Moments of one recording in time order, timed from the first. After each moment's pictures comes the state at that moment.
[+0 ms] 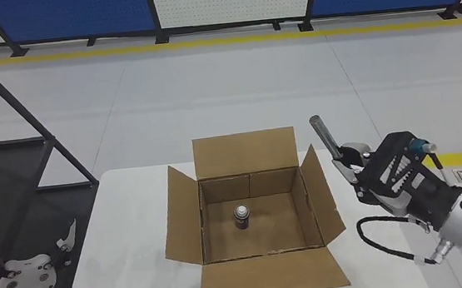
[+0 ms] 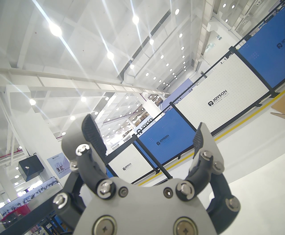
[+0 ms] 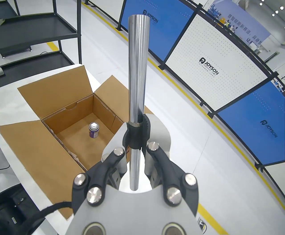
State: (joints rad) left arm 1.56 -1.23 -1.93 -1.99 1.90 0.17 0.61; right arm -0.87 -1.08 1.59 -2.35 -0.83 -0.40 1.16
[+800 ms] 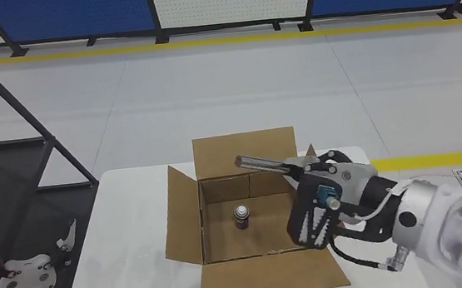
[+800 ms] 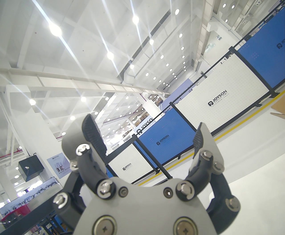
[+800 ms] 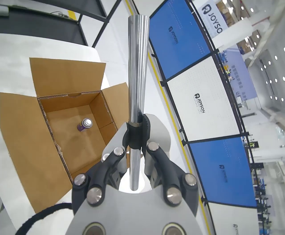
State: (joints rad) left arm 1.56 -1.23 -1.93 -1.99 1.90 0.17 0.61; right arm -0.51 -1.05 1.20 -2.28 -0.91 -0.62 1.21
